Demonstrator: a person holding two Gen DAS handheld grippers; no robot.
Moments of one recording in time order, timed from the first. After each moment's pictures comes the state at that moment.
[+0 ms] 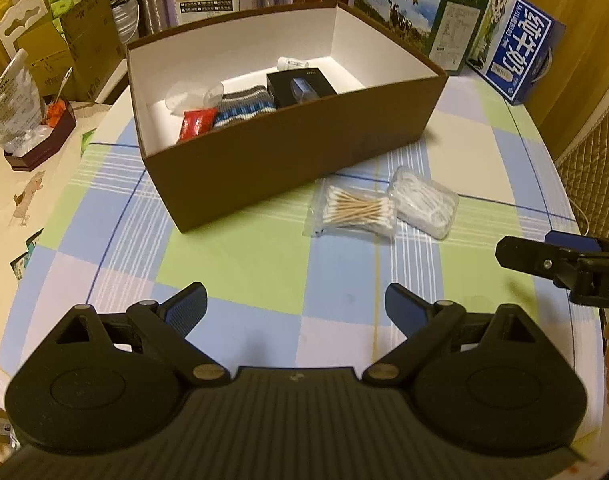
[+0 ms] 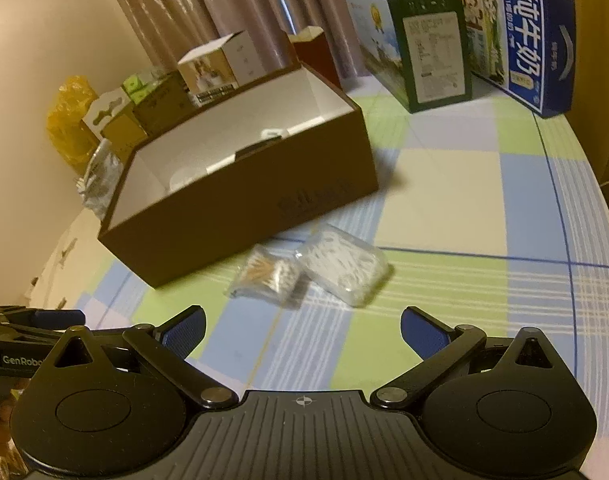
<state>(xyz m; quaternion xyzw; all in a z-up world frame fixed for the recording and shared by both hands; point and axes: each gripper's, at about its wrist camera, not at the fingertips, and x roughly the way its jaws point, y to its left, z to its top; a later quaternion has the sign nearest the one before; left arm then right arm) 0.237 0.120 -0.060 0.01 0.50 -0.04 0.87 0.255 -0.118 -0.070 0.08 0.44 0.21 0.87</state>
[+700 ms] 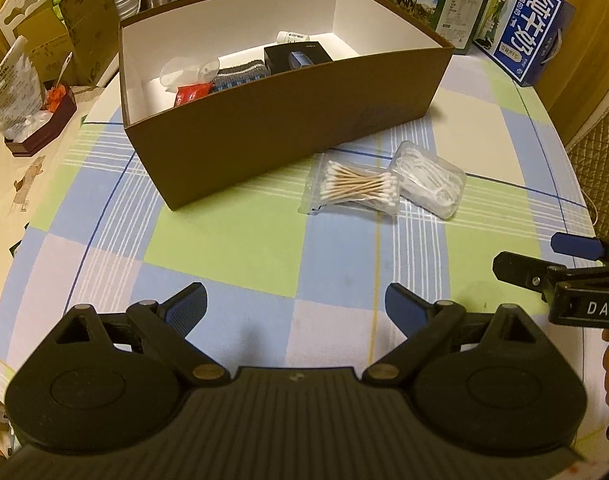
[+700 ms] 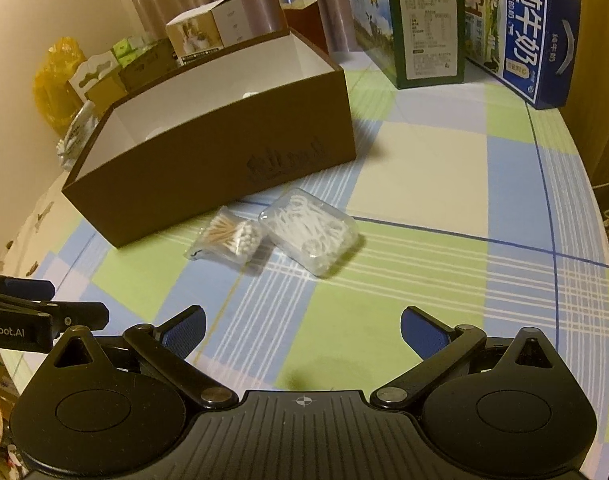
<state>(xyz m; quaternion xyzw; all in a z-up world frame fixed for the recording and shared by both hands) 0.240 0.110 -0.080 0.01 0.52 -0.03 0.86 0.257 -0.123 -0.099 0.03 0.46 0.20 0.87</state>
